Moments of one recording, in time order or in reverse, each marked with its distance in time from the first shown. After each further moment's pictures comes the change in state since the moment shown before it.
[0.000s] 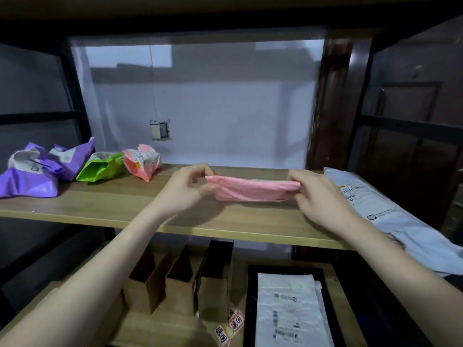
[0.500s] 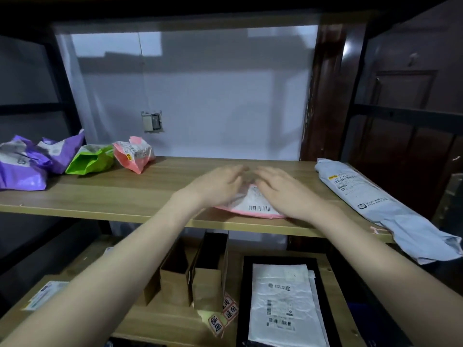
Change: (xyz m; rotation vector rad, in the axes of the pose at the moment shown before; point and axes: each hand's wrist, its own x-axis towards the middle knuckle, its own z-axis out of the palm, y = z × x) left_hand 0.020 0.046 0.053 0.404 -0.304 0.015; right_hand 0.015 -0.012 0.026 0.101 -0.296 0.002
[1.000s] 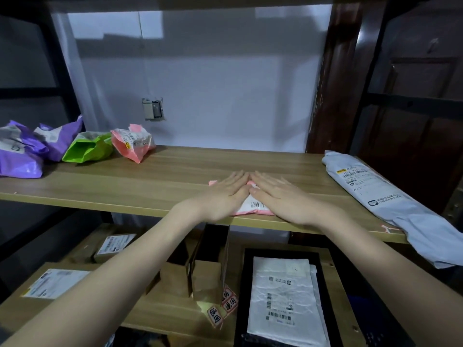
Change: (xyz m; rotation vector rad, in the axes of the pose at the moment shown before) left_hand -0.007 -0.017 0.037 -0.063 -0.252 -0.116; right_hand -0.002 0.007 0.017 -0.034 -0.270 0.032
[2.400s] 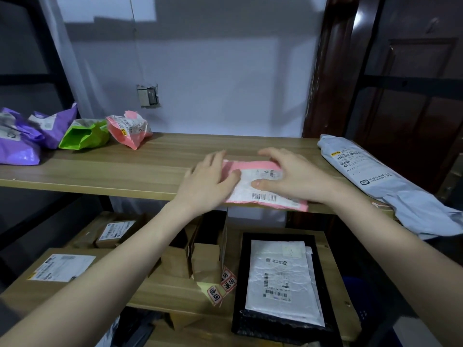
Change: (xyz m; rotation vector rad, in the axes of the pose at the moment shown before) left_hand -0.022 -0.001 0.010 0.056 0.421 -0.105; right_hand -0.027 -0.005 -0.020 0.116 0.223 0.030
